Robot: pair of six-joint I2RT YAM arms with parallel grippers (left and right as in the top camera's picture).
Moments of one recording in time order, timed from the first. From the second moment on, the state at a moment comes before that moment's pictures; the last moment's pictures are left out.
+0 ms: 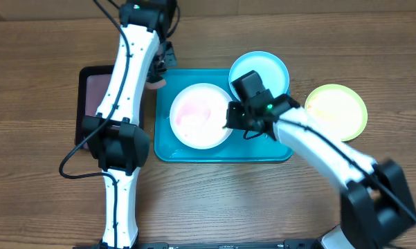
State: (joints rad) left arm -0.22 2.36 2.51 -1.62 -0.19 -0.51; right arm 0.57 1.70 1.23 -0.64 0.01 0.61
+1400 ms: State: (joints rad) left arm -0.21 2.36 2.51 -1.59 -0.19 -0.51; right arm 1.03 1.61 1.25 -0.81 1.15 0.57
